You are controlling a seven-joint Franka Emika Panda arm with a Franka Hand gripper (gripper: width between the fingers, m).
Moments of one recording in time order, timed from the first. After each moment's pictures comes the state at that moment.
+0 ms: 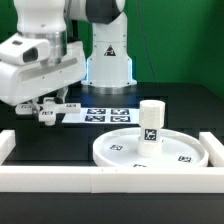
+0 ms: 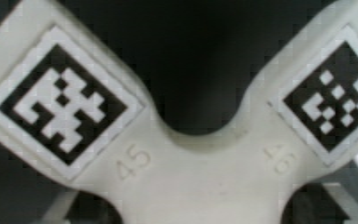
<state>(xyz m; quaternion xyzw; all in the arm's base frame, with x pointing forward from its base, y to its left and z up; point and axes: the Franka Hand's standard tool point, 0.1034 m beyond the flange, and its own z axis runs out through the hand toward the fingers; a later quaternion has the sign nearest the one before) 0.442 -0.137 0.058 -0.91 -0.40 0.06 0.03</state>
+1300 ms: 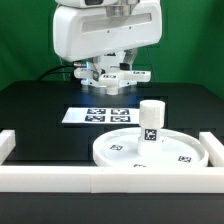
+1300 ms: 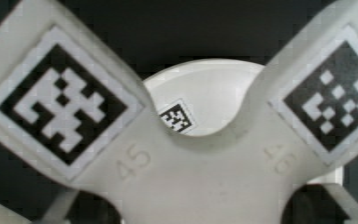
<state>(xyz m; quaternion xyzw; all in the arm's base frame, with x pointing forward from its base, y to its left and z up) 0.533 -0.017 0.137 -0.95 -0.31 0.05 0.03</state>
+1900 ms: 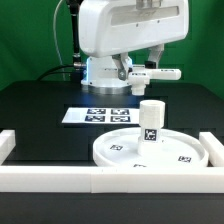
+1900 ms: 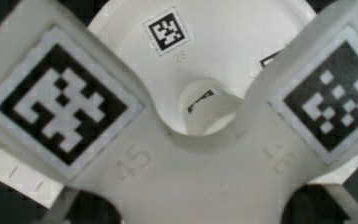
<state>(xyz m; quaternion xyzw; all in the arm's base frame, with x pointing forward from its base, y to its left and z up) 0.568 0.012 0.143 -0.94 -0.33 0.04 0.03</state>
